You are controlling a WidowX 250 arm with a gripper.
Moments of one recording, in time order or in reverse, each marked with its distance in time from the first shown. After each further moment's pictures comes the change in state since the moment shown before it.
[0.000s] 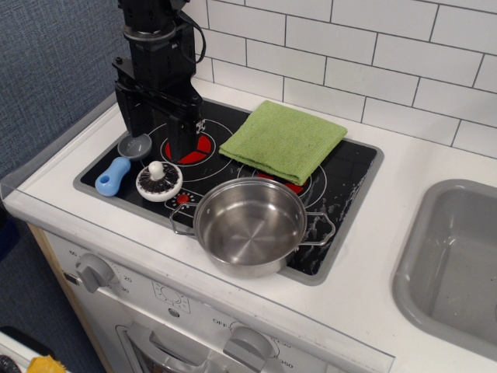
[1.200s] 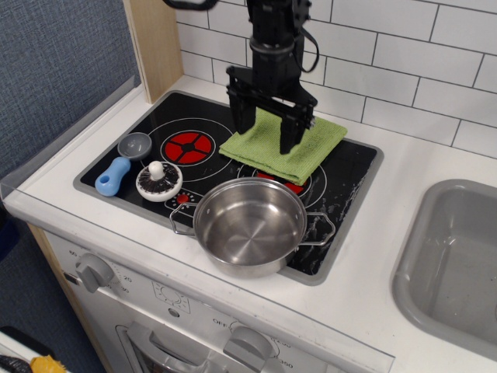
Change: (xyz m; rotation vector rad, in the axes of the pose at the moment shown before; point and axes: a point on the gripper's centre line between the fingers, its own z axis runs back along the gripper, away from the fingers) arm 0.106 -0.051 -0.044 -0.010 -0.045 0.053
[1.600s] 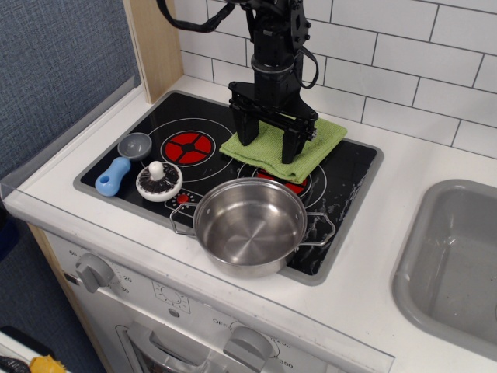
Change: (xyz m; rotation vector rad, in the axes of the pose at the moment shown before) arm 0.007 0.006 -0.017 0.027 -0.070 0.026
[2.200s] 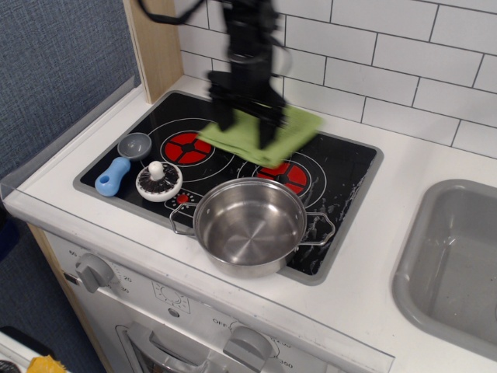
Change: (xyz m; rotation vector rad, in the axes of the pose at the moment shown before) arm -0.019 0.079 -0.005 0.071 0.052 0.096
